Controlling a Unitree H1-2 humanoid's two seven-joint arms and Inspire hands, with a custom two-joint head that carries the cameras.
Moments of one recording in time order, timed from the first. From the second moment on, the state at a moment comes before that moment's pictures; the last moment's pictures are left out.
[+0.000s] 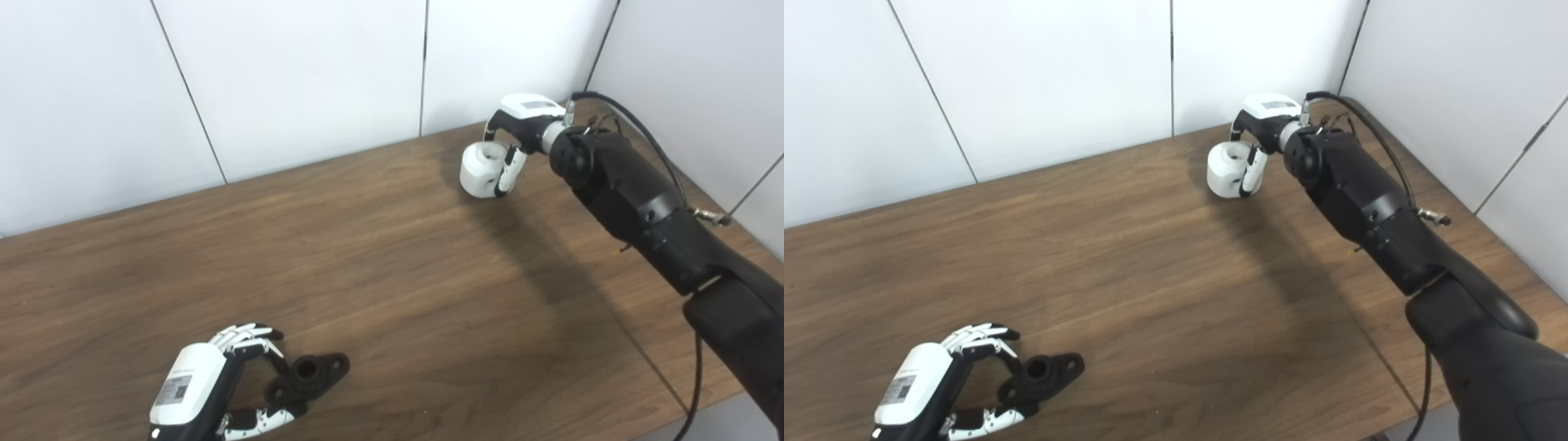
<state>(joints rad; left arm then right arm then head) 0.05 0.34 -0.30 -0.23 0.73 -0.15 -0.15 -0.66 -0.69 0.31 0.31 -0.75 0.30 0.40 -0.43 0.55</state>
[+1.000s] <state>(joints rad) 0.05 0.29 -0.34 -0.28 0.81 -0.04 -0.19 -0.57 -0.66 0.34 -0.29 -0.83 0.30 0.66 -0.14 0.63</state>
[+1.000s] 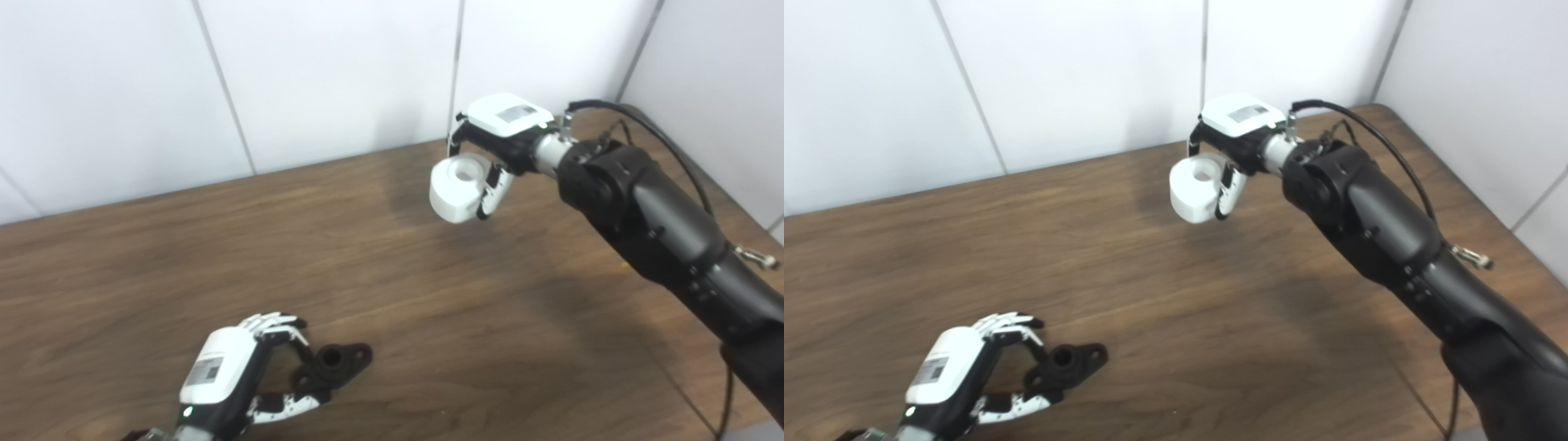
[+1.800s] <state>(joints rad) 0.03 0.25 -0.41 -0.28 0.86 0.05 -0.17 -0.52 -0.55 0.36 -0.52 -0.80 0.22 0.83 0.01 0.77</state>
